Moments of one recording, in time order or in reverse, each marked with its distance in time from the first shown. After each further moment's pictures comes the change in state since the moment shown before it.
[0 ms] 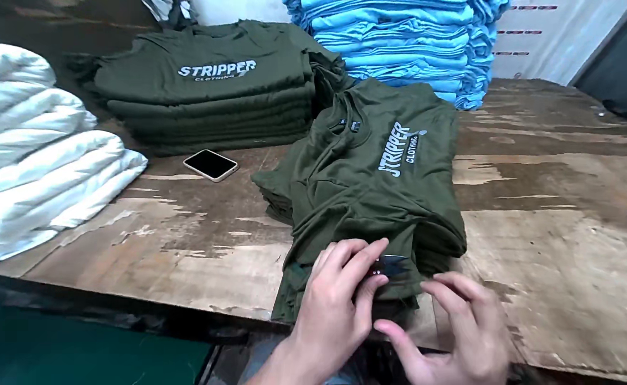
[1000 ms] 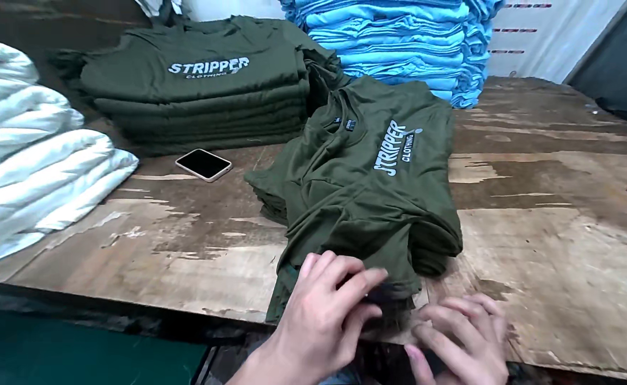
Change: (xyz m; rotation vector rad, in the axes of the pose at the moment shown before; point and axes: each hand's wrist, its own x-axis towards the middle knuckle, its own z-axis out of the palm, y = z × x) left_hand -0.007 -0.012 -0.015 0.072 -0.121 0.209; right_hand -0.029 0.030 -0.005 0.120 -0.097 -0.156
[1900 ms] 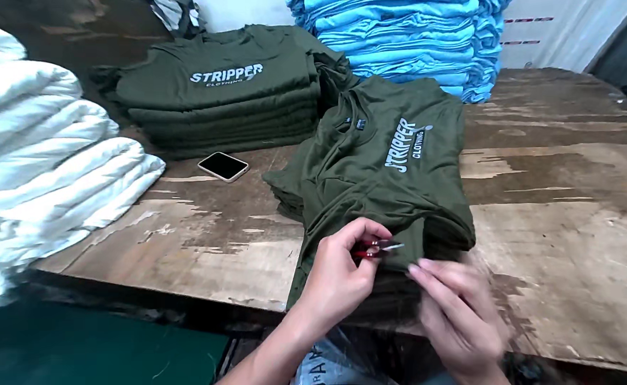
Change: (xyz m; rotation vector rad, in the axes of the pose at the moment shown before) left_hand 0.037 0.001 -0.002 -0.510 0.008 -0.460; right_hand 0.039 -0.012 0.034 0.266 0.290 0.029
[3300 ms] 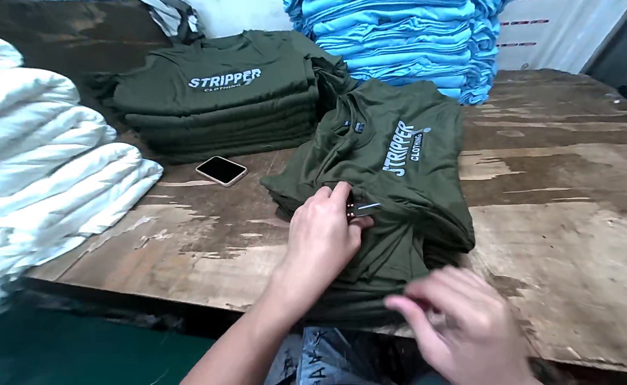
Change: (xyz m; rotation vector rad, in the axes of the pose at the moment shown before) left_hand 0.047 0.018 -0.026 0.863 0.051 0.004; right_hand 0.042 -0.028 -0.025 -0.235 -0.504 0.132
